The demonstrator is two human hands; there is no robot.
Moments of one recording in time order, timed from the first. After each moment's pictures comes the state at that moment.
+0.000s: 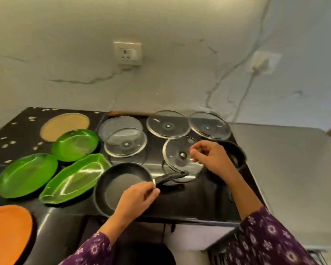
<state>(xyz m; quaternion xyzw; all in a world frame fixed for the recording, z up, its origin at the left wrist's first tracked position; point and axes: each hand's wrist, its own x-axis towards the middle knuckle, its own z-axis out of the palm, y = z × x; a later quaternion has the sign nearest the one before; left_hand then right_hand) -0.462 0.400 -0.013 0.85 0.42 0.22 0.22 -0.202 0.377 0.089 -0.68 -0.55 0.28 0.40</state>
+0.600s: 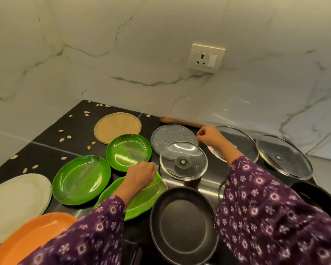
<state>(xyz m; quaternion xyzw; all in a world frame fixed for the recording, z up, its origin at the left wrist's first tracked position) -0.598 0.607 -0.013 0.82 0.57 0.02 0.09 -0.332 0.685 0.052 -0.73 -0.63 0.23 0.14</state>
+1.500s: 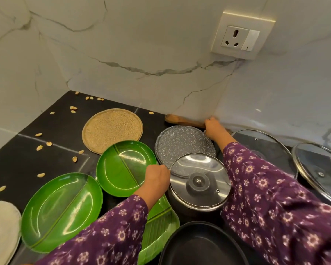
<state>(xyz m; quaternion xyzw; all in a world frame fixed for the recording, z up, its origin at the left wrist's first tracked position) -0.550 0.721 -0.064 0.84 0.51 -0.20 -0.01 -0.318 0.861 -0.052 -0.73 -0.68 0.07 -0.04</state>
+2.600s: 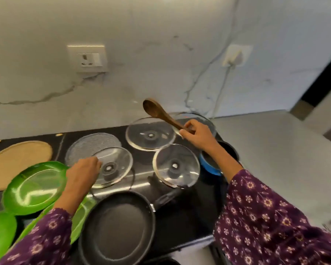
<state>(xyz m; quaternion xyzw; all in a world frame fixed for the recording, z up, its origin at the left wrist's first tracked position) -0.504 0.634 0.013 0.82 0.56 0.09 0.05 -0.166 0.503 0.079 -0.77 -0.51 0.14 0.36</state>
